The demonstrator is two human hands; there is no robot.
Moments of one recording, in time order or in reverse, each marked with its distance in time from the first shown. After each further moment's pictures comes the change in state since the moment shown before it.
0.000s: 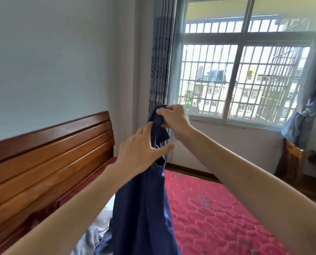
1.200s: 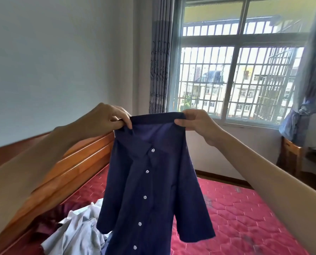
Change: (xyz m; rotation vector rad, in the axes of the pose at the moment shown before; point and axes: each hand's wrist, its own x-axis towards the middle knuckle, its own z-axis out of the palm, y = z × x) left_hand 0.025 -0.074 -0.125 -0.219 -0.185 0.390; right_hand -0.025 0.010 -0.069 0.048 -0.393 -0.200
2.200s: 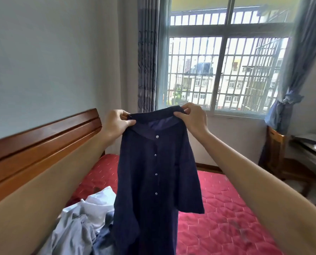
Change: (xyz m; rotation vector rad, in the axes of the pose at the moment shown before) left_hand 0.057 0.001 0.104 -0.394 0.340 -0.553; right_hand 0.012 0.047 -0.027 -0.563 0.536 0.050
